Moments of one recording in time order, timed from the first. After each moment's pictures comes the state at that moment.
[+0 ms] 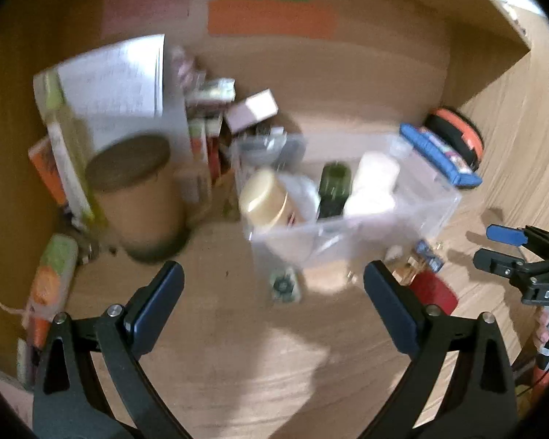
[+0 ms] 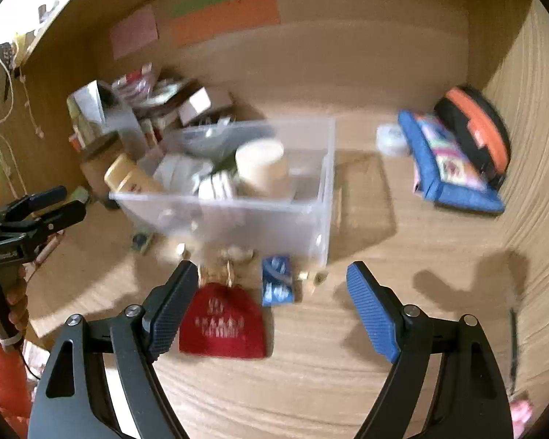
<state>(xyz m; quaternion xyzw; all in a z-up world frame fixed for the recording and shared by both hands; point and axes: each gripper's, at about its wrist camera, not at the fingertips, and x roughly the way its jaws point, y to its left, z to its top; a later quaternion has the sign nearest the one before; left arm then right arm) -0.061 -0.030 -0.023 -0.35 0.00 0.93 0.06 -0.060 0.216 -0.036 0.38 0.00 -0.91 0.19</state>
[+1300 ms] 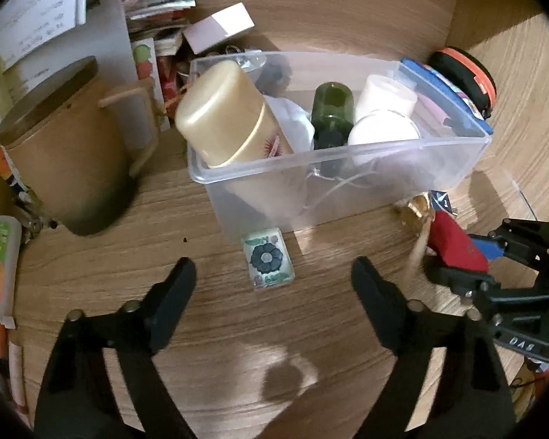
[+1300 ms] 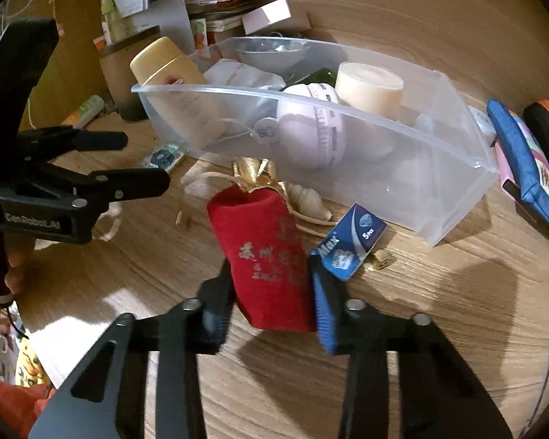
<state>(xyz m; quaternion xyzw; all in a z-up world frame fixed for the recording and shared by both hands) -0.100 -0.018 -0.078 -0.45 0.02 0.89 0.10 -0.074 0.143 -0.090 0.43 0.11 -0.86 0.25</state>
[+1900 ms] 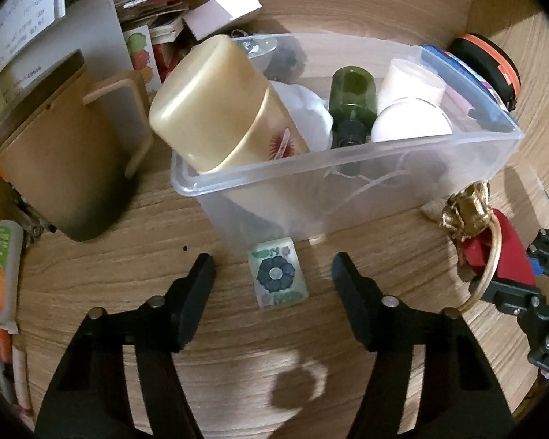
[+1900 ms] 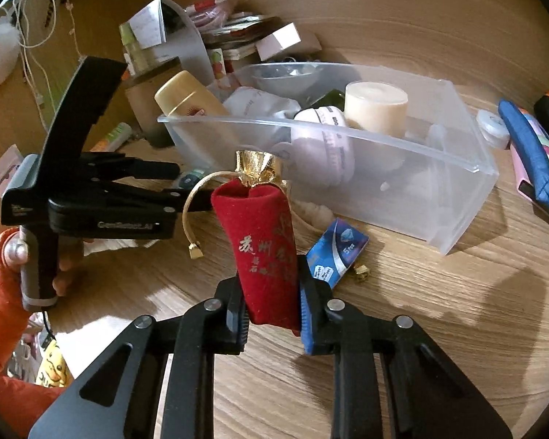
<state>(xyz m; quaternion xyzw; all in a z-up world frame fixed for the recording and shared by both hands) -0.119 -0.008 -0.089 -0.46 0.03 0.88 0.06 -0.068 0.158 -0.079 0.40 0.06 -0.86 0.31</state>
